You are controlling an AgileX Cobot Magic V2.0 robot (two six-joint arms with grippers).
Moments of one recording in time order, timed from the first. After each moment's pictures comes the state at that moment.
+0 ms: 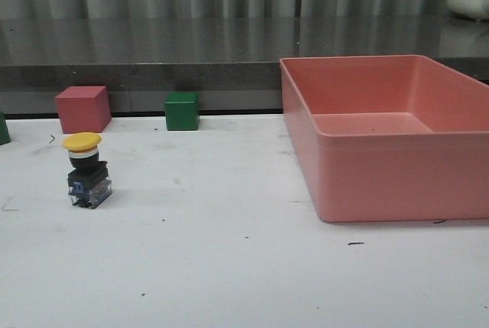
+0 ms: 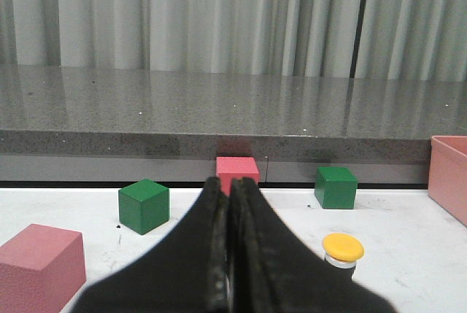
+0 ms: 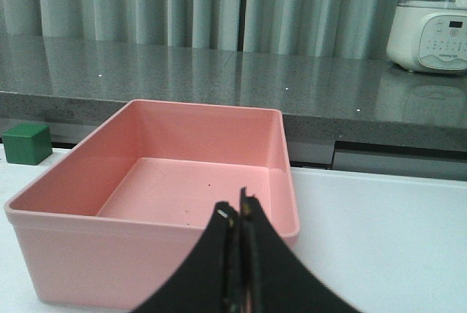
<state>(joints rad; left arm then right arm) -0.07 0.00 0.01 0.01 -0.02 -0.04 0.08 -0.01 0.03 -0.08 -0.01 0.07</state>
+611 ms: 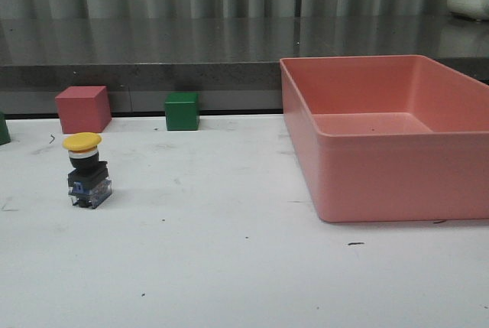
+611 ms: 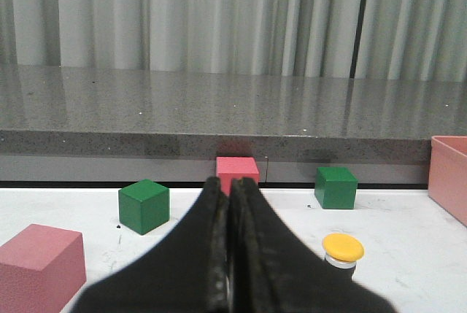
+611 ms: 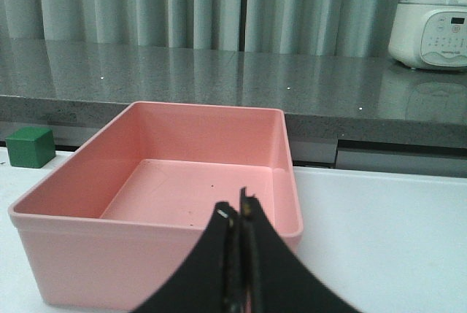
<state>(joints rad) -0.07 0.00 0.01 0.01 -0.02 -0.04 0.08 -0.01 0.03 0.01 -0.01 0.00</state>
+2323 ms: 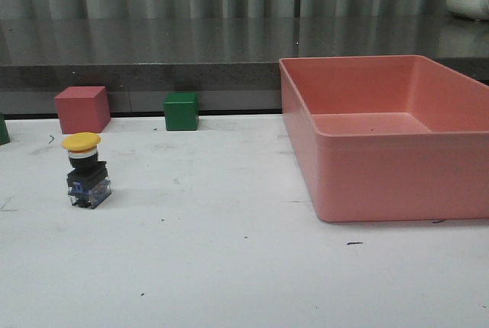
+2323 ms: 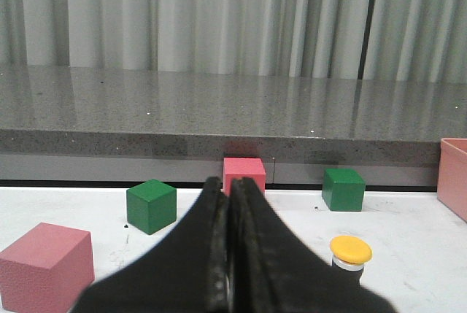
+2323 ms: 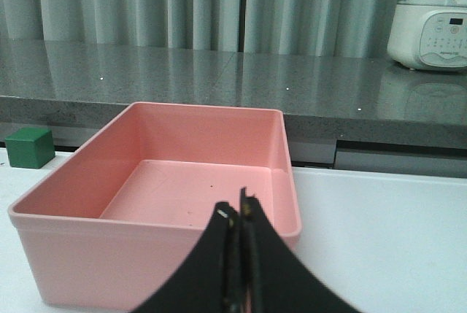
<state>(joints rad) -0.05 0.00 0.01 0.00 -0.02 -0.04 0.08 -0.01 0.03 0.01 -0.01 0.00</state>
